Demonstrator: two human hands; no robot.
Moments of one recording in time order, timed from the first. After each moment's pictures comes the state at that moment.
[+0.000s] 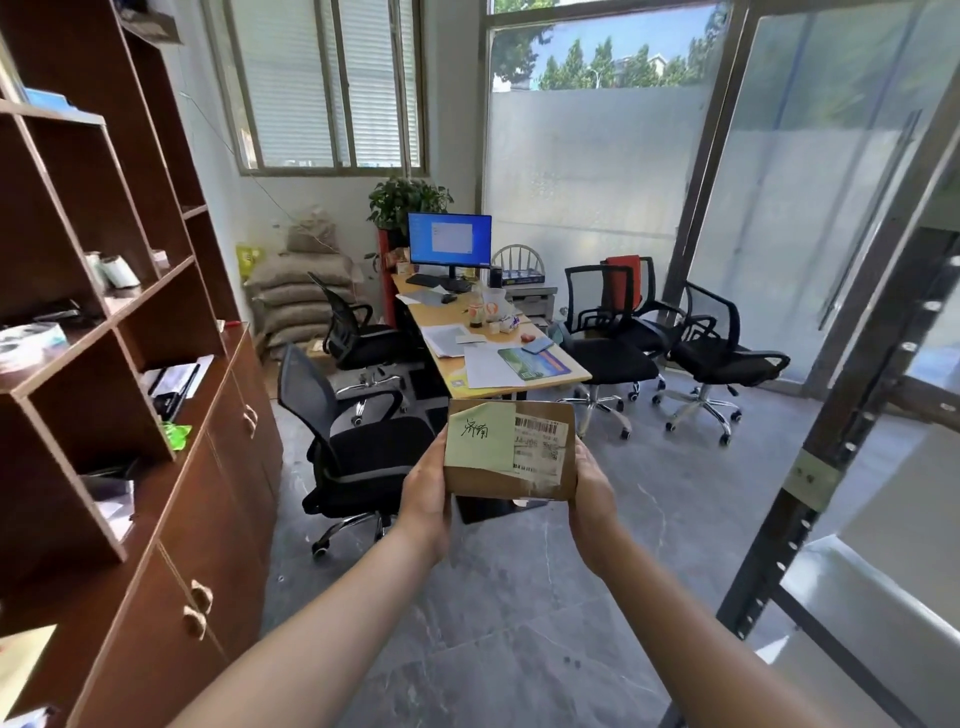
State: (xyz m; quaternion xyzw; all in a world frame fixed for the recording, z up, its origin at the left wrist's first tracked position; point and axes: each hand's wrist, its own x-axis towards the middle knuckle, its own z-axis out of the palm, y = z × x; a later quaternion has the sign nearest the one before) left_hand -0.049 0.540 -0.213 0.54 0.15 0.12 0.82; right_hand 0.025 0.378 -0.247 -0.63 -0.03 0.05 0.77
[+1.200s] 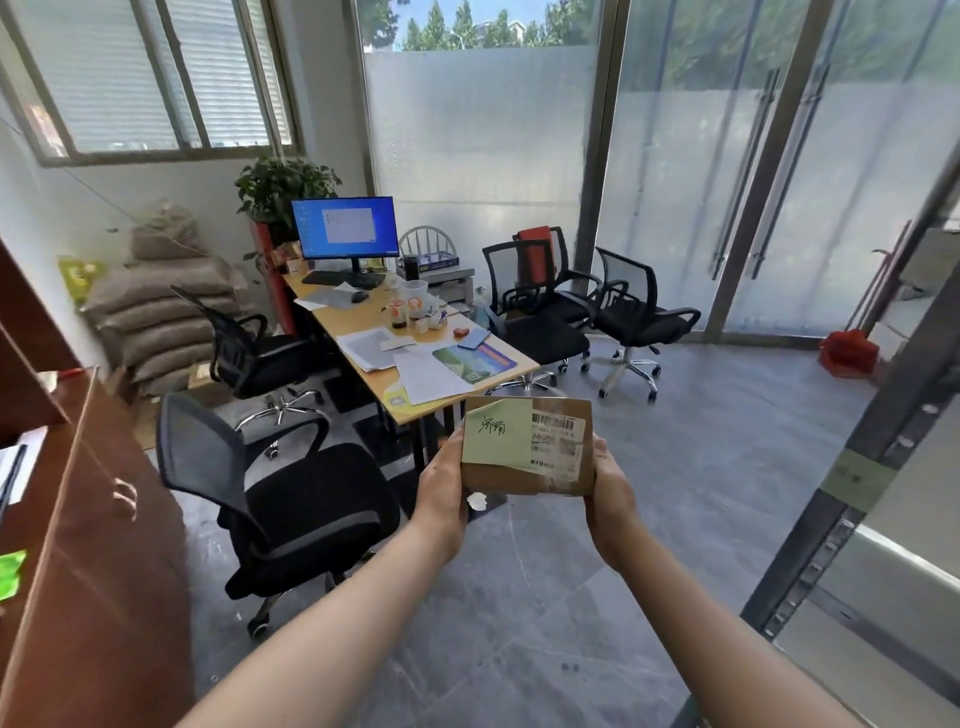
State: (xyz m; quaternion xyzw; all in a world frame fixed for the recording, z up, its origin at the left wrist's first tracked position) left_hand 0.143 0.600 -0.234 0.54 0.12 -0.02 0.83; right_hand 0.161 0.420 -0.266 -0.62 0.06 -0.04 0.78
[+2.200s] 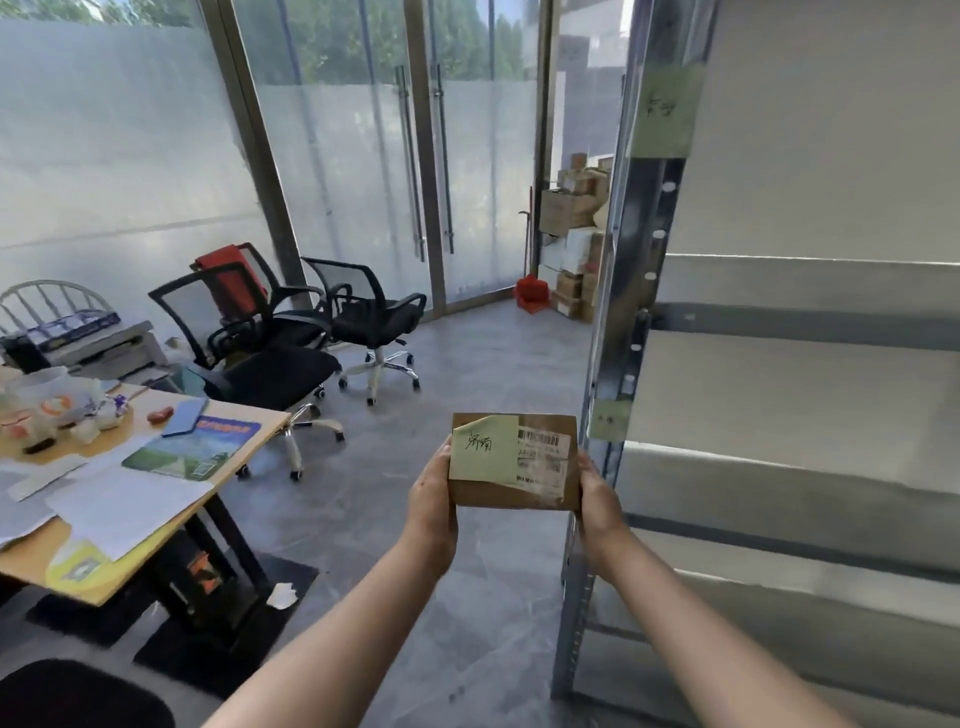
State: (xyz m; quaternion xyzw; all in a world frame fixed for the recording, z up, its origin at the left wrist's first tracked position) left_hand 0.264 0.387 -0.280 0.56 -0.09 -0.28 0.78; right_hand 0.142 0.256 -0.279 -0.55 0.29 -0.25 0.74
